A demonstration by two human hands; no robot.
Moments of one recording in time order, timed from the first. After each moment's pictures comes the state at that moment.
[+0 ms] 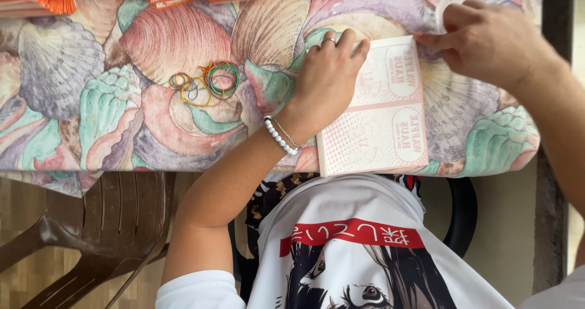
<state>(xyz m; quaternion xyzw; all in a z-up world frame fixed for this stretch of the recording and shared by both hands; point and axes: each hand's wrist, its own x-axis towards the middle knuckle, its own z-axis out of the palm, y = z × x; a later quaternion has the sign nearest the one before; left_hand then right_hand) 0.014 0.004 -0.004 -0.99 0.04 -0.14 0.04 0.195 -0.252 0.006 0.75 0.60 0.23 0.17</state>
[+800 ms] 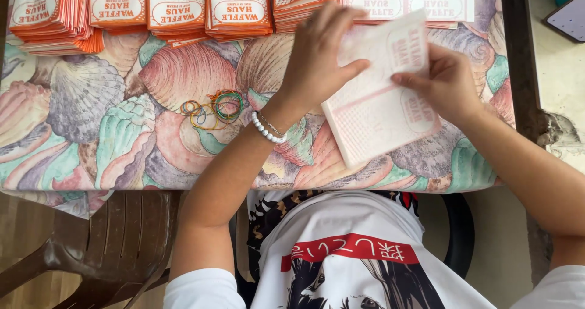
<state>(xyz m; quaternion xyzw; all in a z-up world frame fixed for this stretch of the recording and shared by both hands) 0.048 0.038 0.045 -0.91 0.10 -0.27 -0.29 0.133 -0.212 0.022 0.75 0.28 -0.21 -0.56</state>
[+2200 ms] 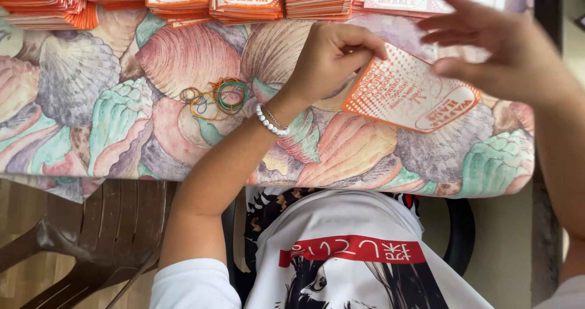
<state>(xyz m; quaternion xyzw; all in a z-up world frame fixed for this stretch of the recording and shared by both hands) 0.046 0.038 0.039 -0.73 0.16 -0.22 -0.62 0.146 -0.213 0.098 0.71 0.50 -0.20 -0.46</state>
